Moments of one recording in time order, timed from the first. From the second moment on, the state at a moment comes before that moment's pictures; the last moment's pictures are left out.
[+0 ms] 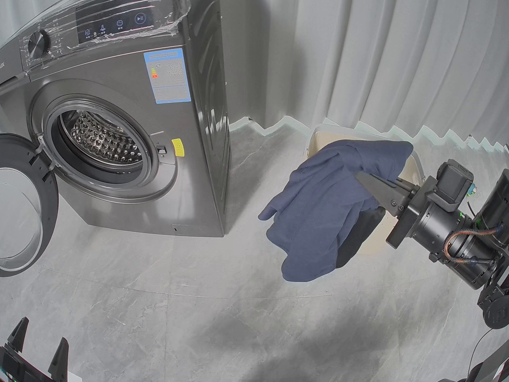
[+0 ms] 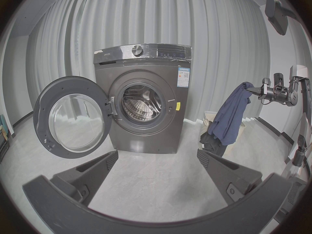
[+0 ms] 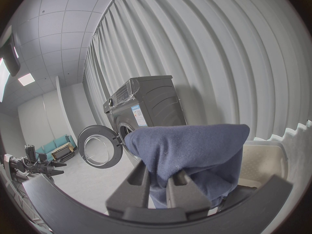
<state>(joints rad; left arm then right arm) 0.00 0.02 -0.02 0.00 -0.01 -0.02 0.66 1.52 -0.46 -1.29 0.06 0.10</state>
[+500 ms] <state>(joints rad) 0.00 0.02 -0.02 0.00 -0.01 -0.02 0.66 1.53 -0.46 -1.29 0.05 0.10</state>
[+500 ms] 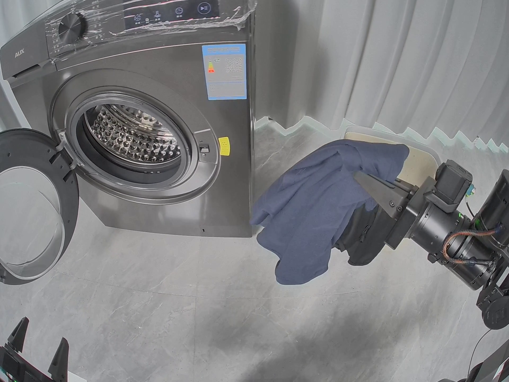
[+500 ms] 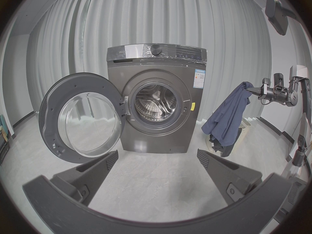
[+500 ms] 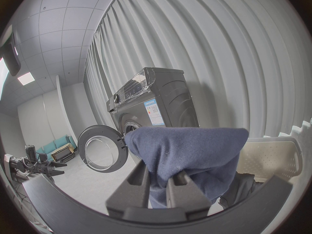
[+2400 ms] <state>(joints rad) -0.01 0.02 -0.02 0.00 0.00 -0.03 0.65 1.55 -0.45 -1.29 0.05 0.10</state>
